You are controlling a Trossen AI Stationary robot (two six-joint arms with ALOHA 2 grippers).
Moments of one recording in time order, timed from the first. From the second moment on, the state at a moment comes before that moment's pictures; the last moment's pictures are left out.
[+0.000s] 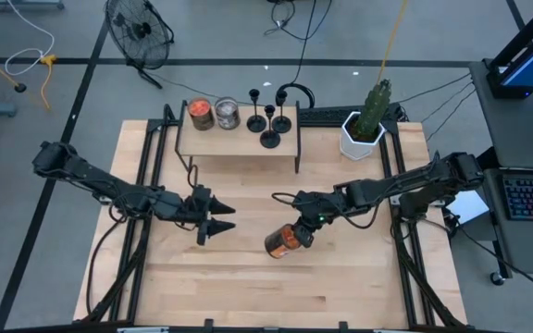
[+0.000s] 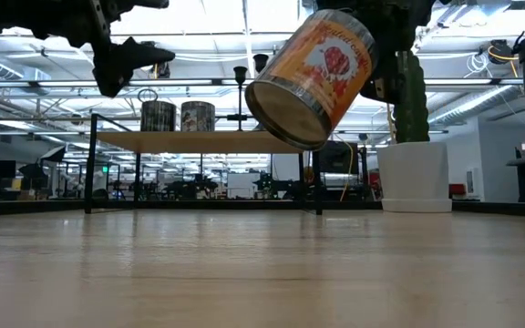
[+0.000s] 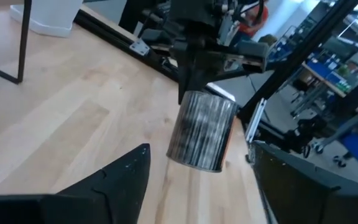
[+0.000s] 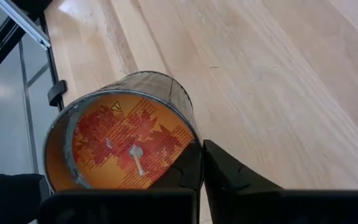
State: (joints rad) left arm -0.33 1.04 0.44 0.41 -0.26 -0.61; right arm 0.18 1.48 1.05 -0.39 -0.08 0.80
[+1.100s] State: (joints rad) left arm -0.24 1.50 0.84 0.31 0.06 -0.65; right arm 0.18 1.48 1.05 -0.28 -0.21 0.69
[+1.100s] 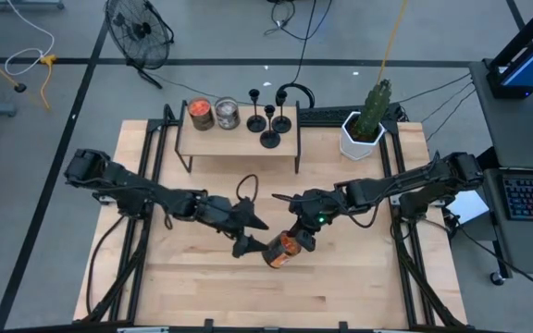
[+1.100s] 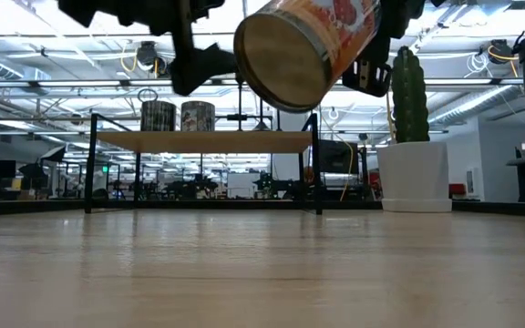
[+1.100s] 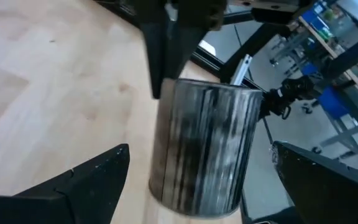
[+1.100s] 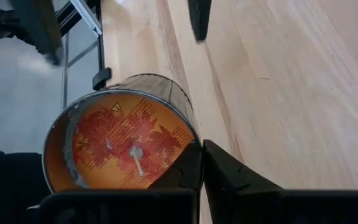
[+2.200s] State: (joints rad) left arm -0.20 1.83 1.21 0.13 0.26 -0.63; right arm 0.13 1.48 1.05 -0.26 -0.29 0.58
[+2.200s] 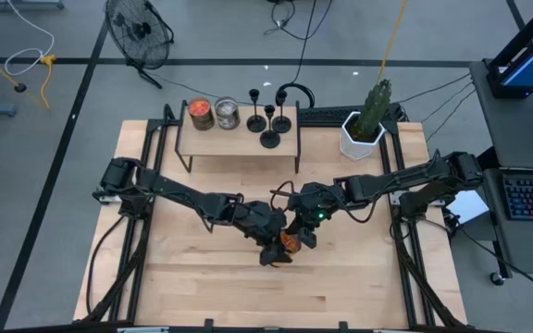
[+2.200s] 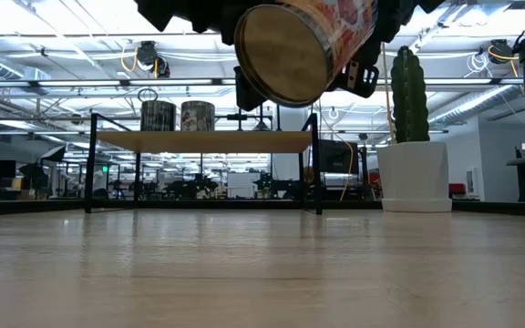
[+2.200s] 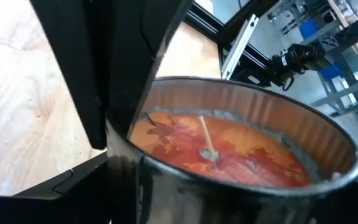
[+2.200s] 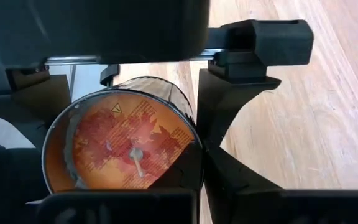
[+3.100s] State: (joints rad) left arm -0.21 1.82 1.21 0.13 0.23 -0.68; right arm 0.13 1.48 1.05 -0.21 -0.32 0.54
